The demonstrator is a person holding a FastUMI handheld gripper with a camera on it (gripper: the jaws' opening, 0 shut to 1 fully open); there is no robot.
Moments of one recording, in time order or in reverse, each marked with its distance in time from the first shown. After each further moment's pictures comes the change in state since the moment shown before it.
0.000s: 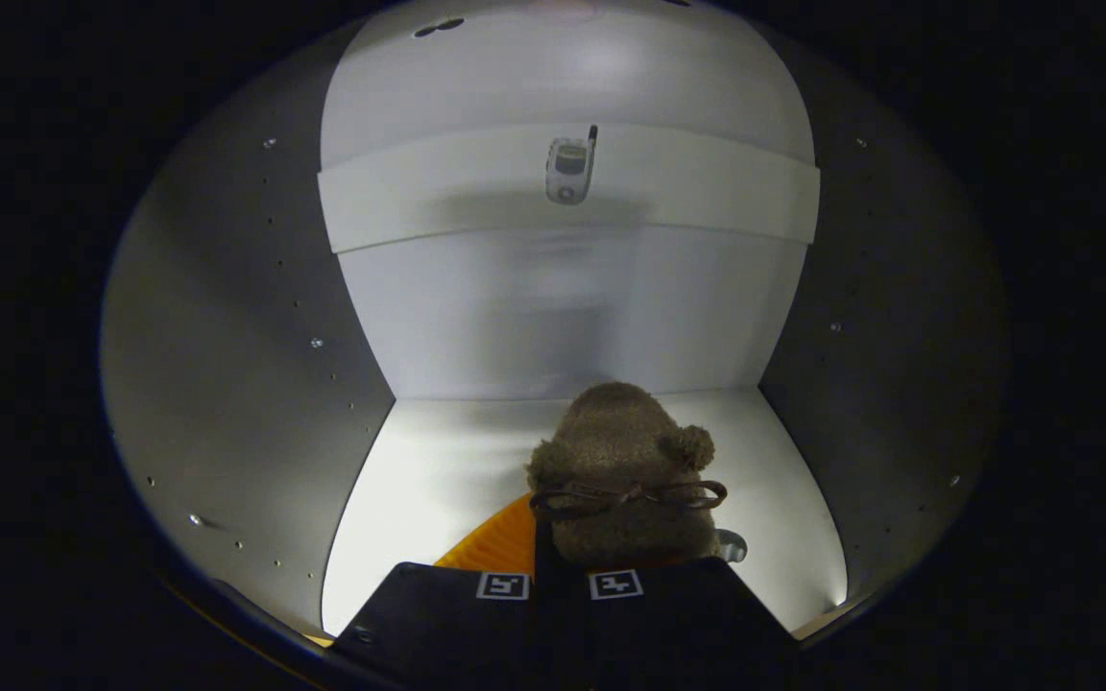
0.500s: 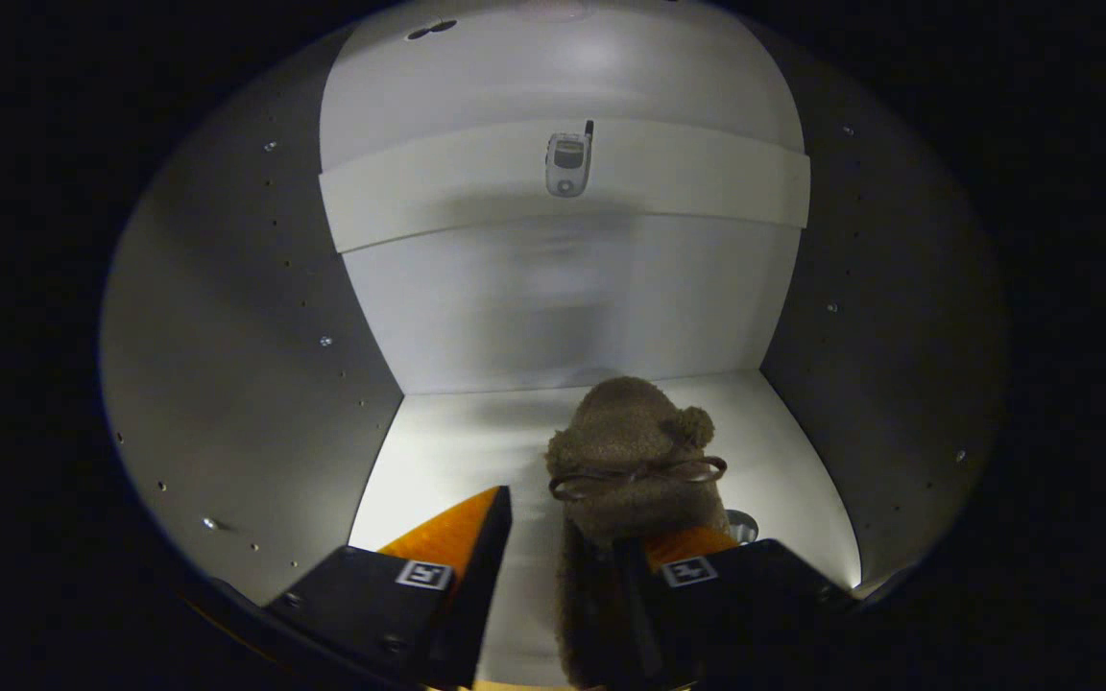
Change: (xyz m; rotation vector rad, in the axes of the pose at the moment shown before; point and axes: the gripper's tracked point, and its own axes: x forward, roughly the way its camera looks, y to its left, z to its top) arm -0.022 0.008 -0.005 0.021 0.004 0.022
